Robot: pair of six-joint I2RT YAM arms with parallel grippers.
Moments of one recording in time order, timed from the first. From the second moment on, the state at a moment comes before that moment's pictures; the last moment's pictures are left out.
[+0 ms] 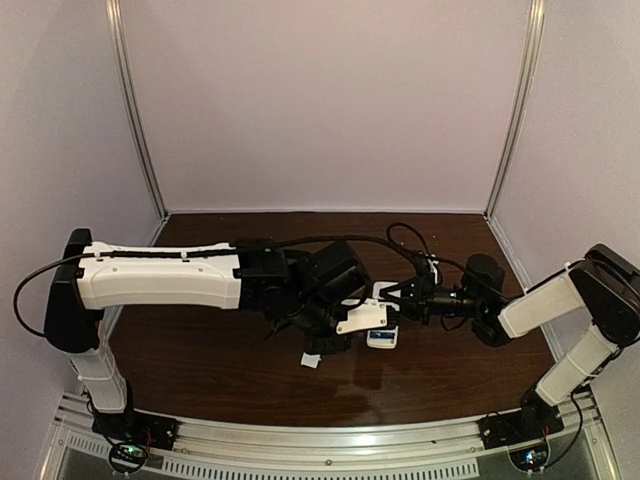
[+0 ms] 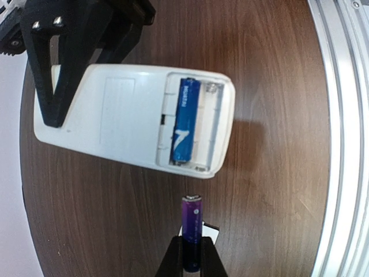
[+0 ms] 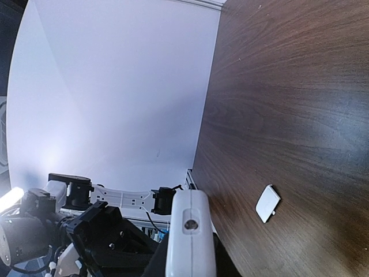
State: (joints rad) left arm -1.28 1.83 1.58 -0.79 -0.16 0.41; right arm 0.53 1.54 0.42 1.04 -0.80 1.29
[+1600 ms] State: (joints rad) left arm -1.34 1.94 1.65 -0.83 -0.22 0.43; right arm 0.66 1.67 0.44 1.11 -0.67 1.34
